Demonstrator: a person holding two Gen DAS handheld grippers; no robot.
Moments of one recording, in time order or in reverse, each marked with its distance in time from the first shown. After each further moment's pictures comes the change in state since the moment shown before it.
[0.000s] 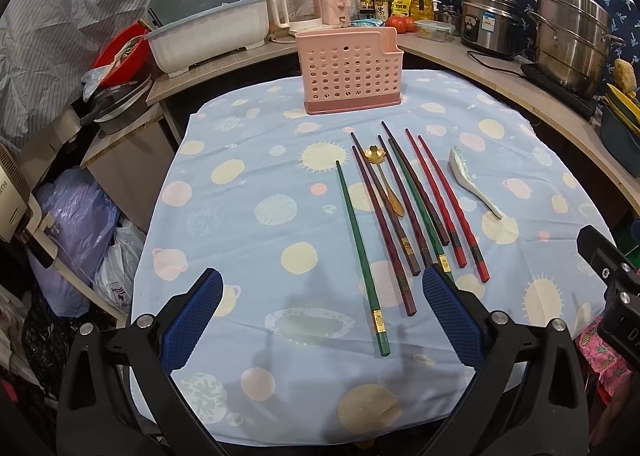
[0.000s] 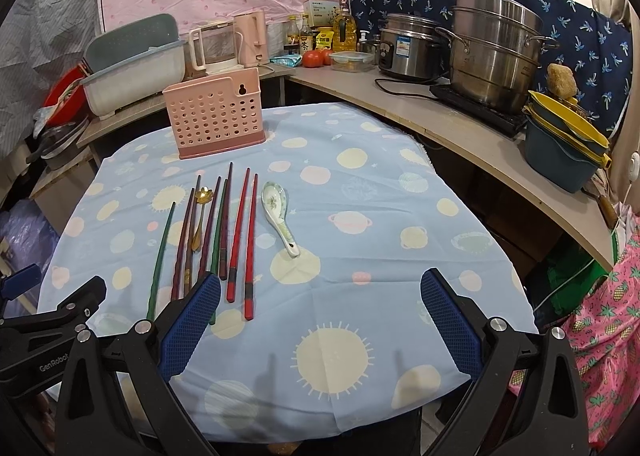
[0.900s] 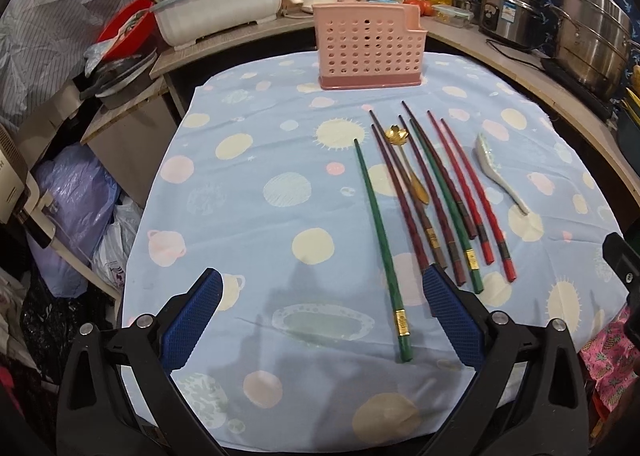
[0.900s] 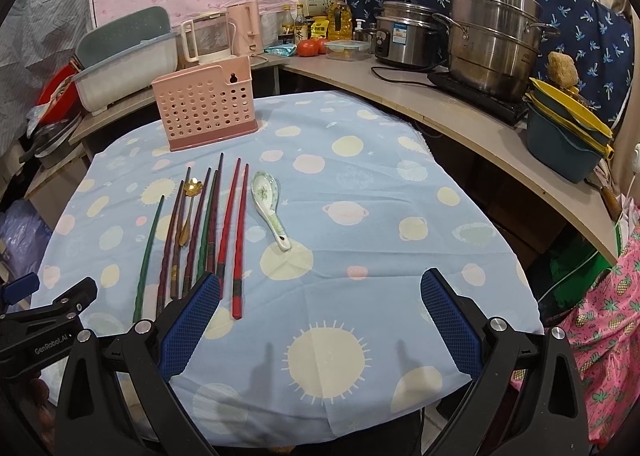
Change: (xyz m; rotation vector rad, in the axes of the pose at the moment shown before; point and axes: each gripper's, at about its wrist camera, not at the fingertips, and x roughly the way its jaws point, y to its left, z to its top) left arm 0.033 0.015 -0.002 -0.048 0.084 0.016; right arm 0.019 -0.005 -0.004 0.015 0.040 -0.009
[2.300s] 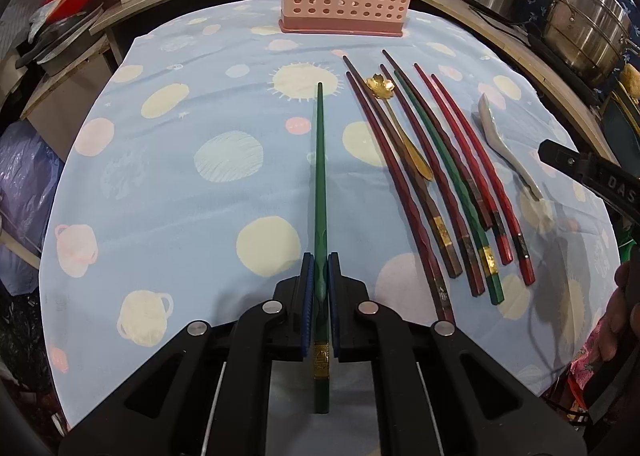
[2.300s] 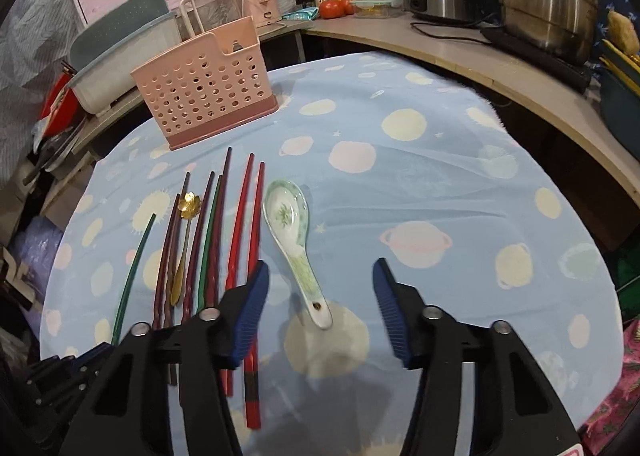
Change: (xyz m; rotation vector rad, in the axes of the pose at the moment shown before) left arm 0.071 0.001 0.008 -0.002 0.145 -0.186; right arm 0.119 0.015 0.047 0.062 0.135 0.170
